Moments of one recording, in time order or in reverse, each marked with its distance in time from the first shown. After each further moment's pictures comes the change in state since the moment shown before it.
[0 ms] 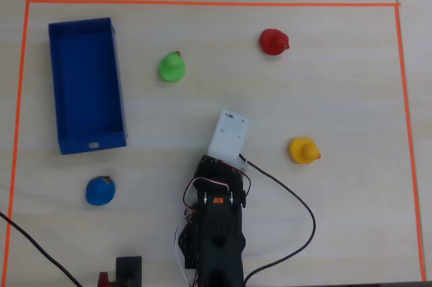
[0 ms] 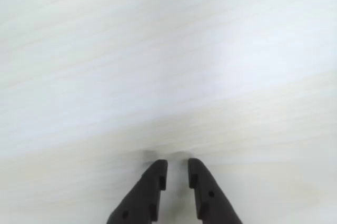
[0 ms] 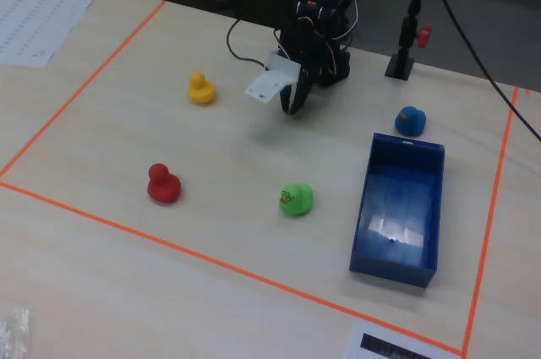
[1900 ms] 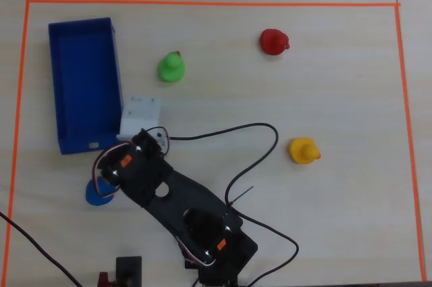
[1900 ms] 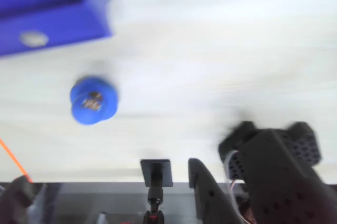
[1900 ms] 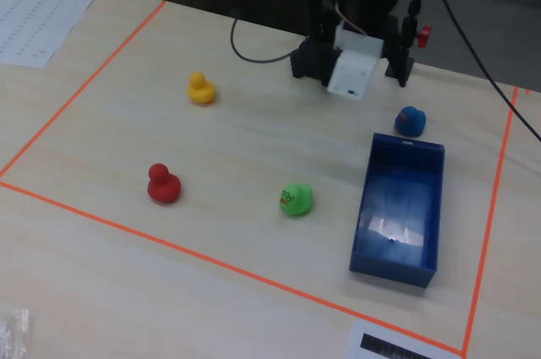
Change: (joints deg) arm -51.7 -73.2 -74.0 22.4 32.5
